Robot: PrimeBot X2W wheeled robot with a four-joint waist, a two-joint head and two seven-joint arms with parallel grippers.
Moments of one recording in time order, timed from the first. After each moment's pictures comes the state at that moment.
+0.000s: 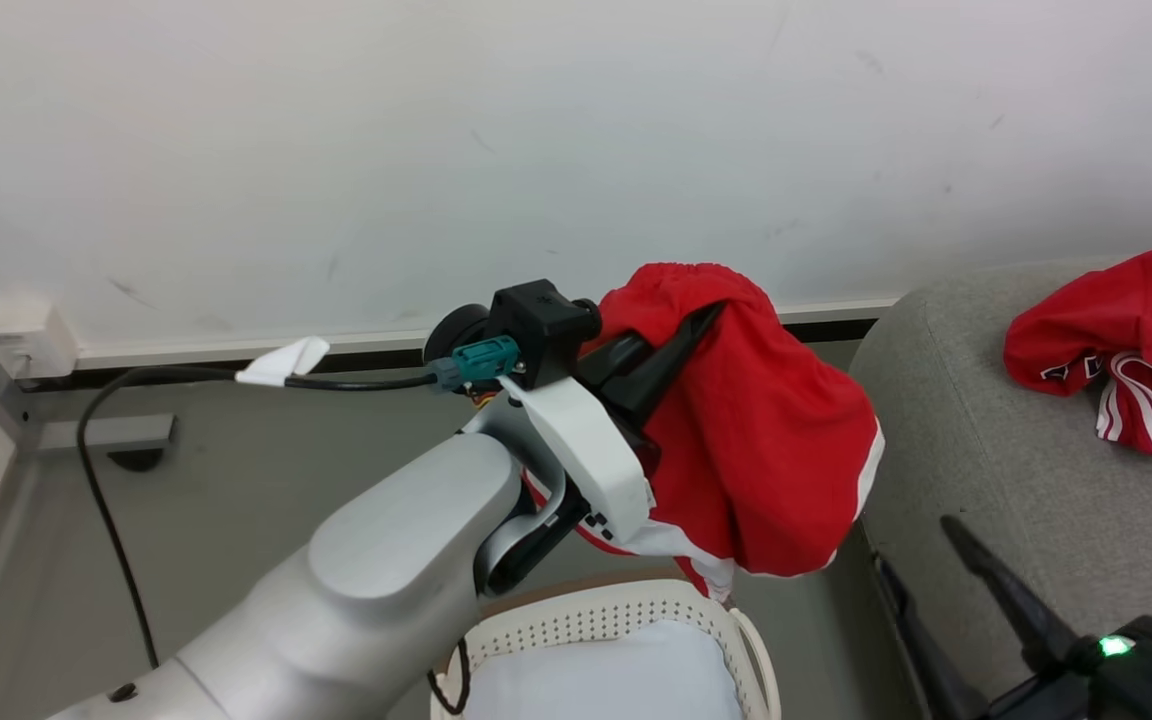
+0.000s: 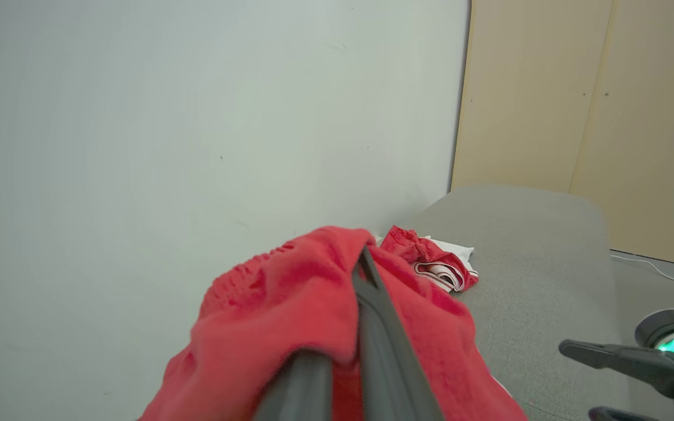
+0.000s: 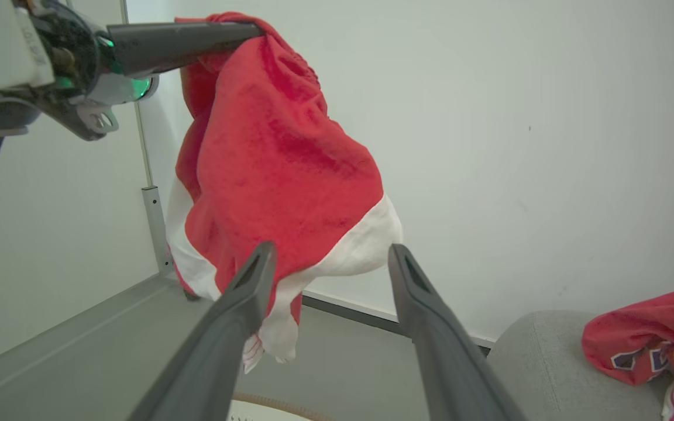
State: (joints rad) left arm -0.94 0.21 -1.03 0.46 -0.77 -0.04 -0.25; right arm -0.06 -0.35 0.38 -0.01 0.42 0.13 -0.26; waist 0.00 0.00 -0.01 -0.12
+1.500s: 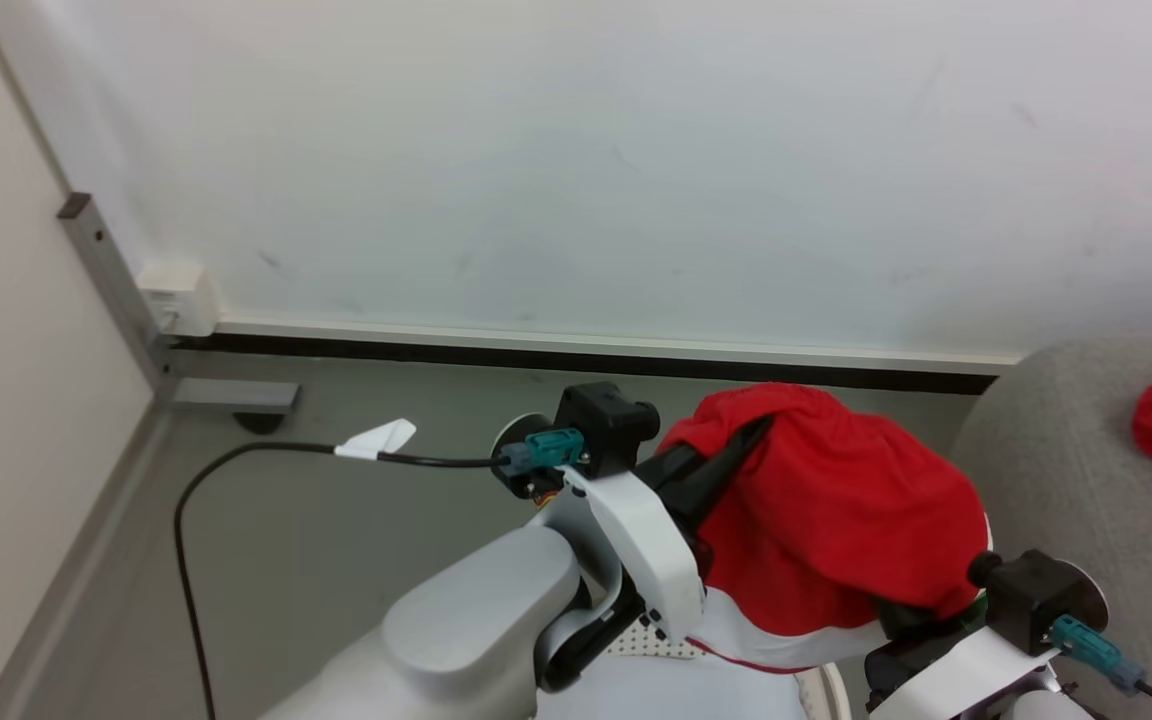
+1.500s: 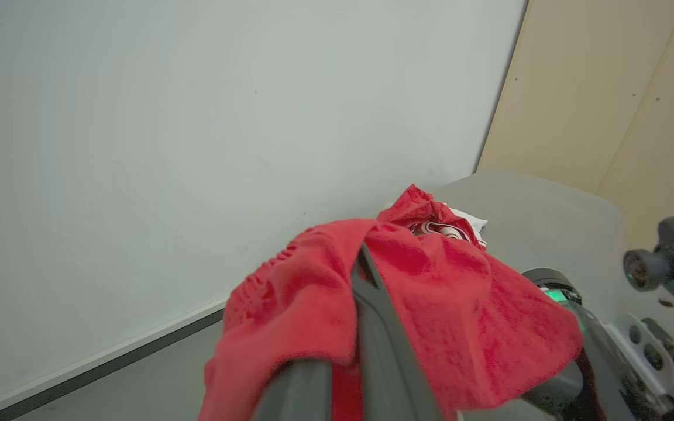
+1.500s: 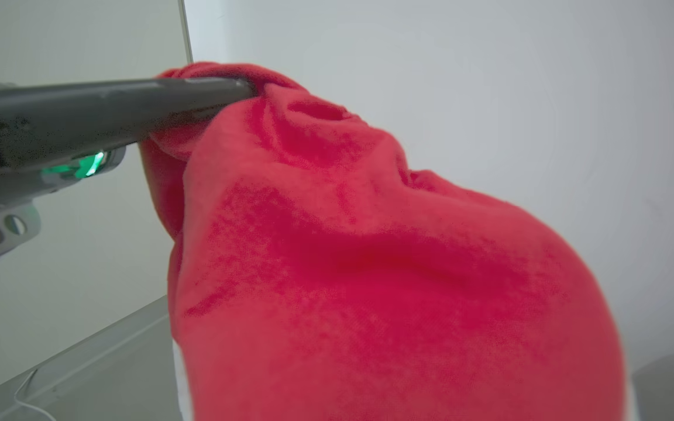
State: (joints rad) left arm -0.85 0.10 -1.10 0.54 -0.83 -0.10 -0.26; right arm -0.29 -0.25 0.51 0.31 0.49 0.13 -0.26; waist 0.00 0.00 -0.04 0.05
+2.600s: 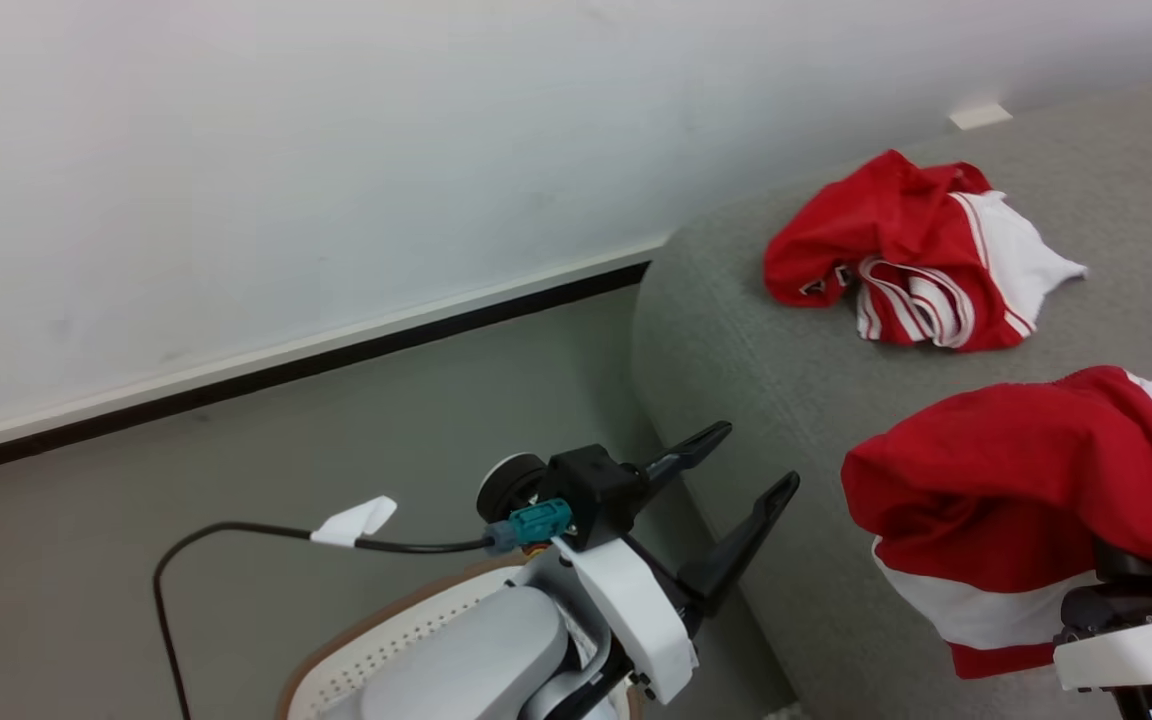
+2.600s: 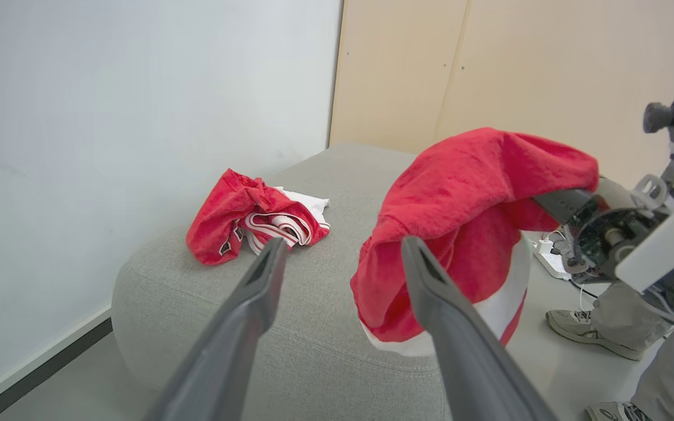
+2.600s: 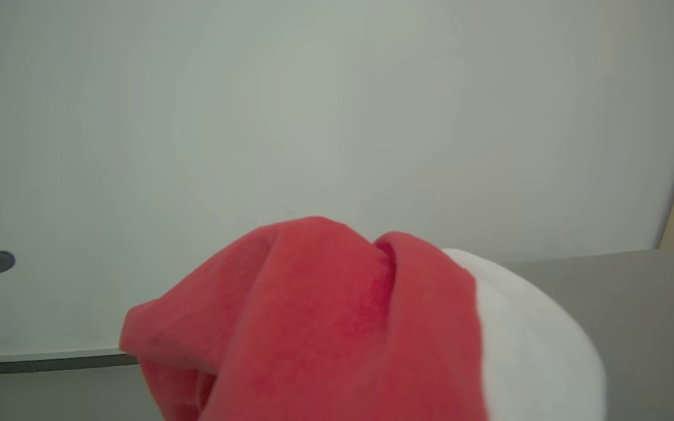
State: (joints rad) left arm -0.71 0.15 -1.03 0.37 -0.67 -0.04 -0.26; right arm -0.18 -0.29 0.12 0.12 0.44 0.13 -0.26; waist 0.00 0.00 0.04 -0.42
